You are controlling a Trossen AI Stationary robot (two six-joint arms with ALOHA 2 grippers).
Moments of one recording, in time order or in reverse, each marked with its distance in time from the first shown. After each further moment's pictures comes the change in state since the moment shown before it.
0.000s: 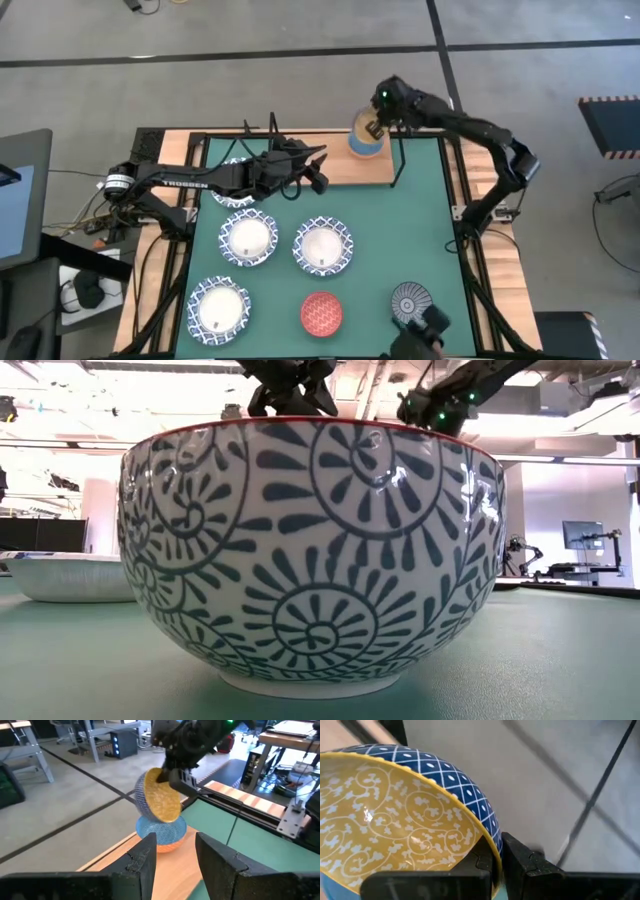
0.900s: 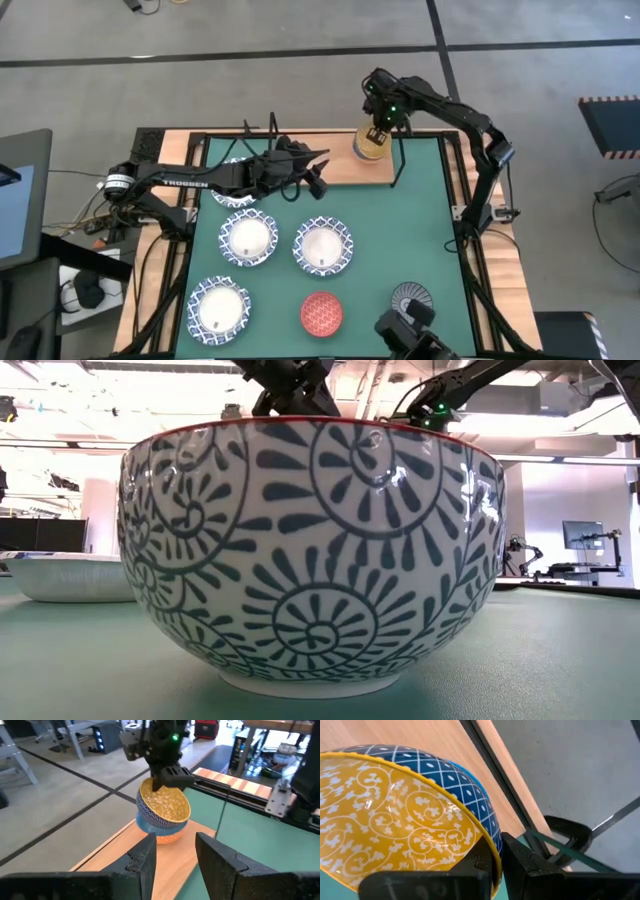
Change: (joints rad) left arm 0.007 -0.001 -0.001 -0.045 0.107 0.042; right arm -0.028 0.212 0.293 -0.413 -0.221 -0.131
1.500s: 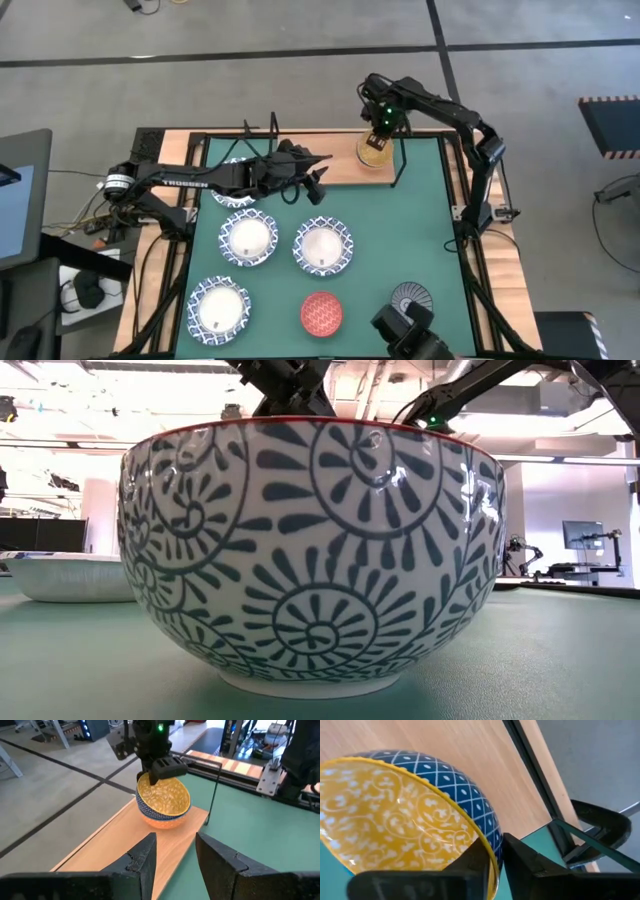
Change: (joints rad) left arm -0.001 0.000 0.000 -0.082 0.056 -0.007; right arm -0.015 0.091 0.036 -0.120 -0.042 -0.006
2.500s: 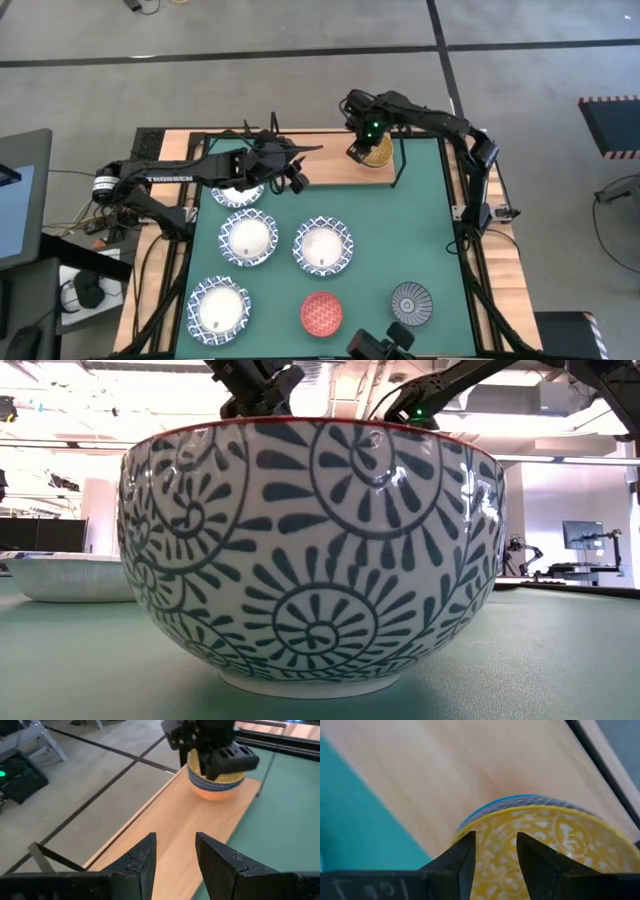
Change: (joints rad) left arm 0.068 -0.104 0.000 -0.265 -0.095 0.031; right arm 0.157 0.002 -0.029 0.103 -0.072 0.310
